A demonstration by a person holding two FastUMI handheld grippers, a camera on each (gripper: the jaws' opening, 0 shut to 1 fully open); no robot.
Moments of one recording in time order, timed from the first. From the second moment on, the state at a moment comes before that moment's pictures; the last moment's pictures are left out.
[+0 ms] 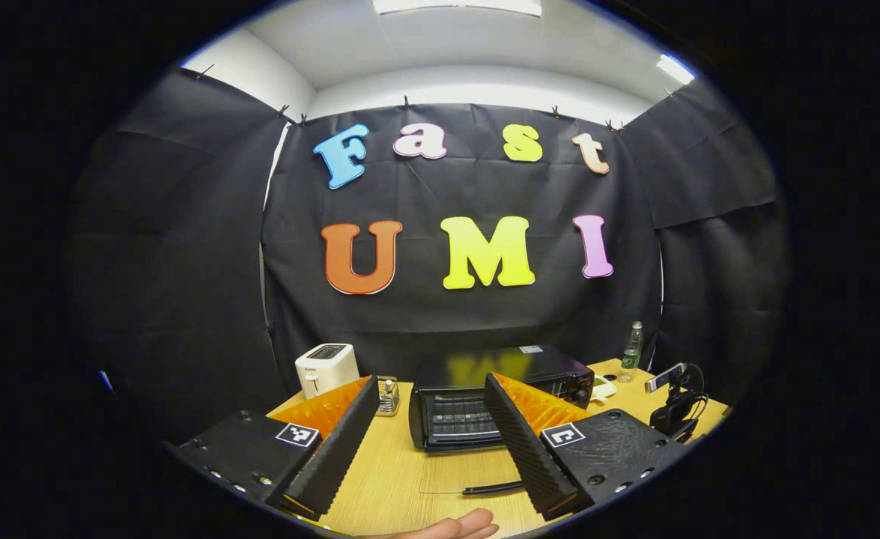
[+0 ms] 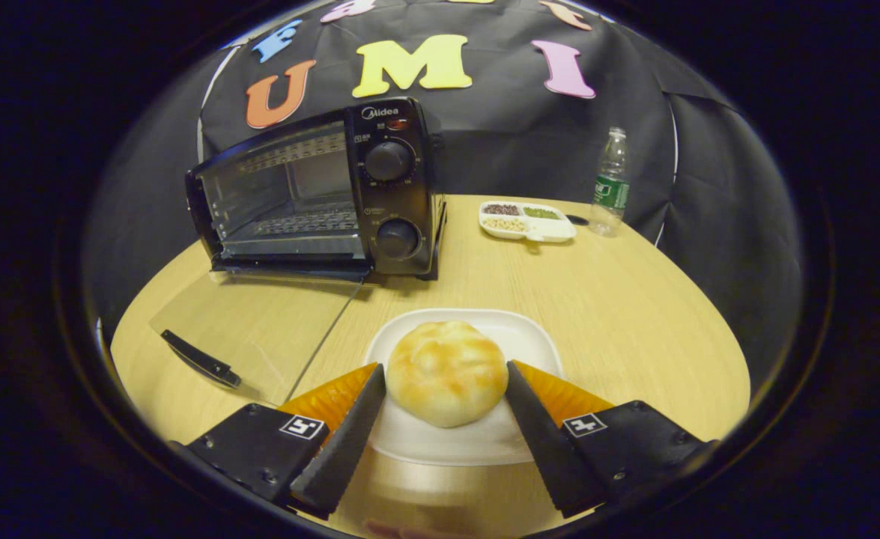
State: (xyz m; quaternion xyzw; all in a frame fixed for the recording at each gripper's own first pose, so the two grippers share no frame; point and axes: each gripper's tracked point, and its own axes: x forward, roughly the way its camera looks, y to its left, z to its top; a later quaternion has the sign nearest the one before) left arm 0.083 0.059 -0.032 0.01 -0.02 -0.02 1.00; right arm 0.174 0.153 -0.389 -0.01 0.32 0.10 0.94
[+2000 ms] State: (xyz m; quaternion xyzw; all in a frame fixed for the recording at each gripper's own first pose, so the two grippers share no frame) left arm 0.090 0.116 -0.060 -0.06 0.00 -0.02 1.00; right arm 0.308 0.401 -0.287 0.38 0.18 0.05 0.90
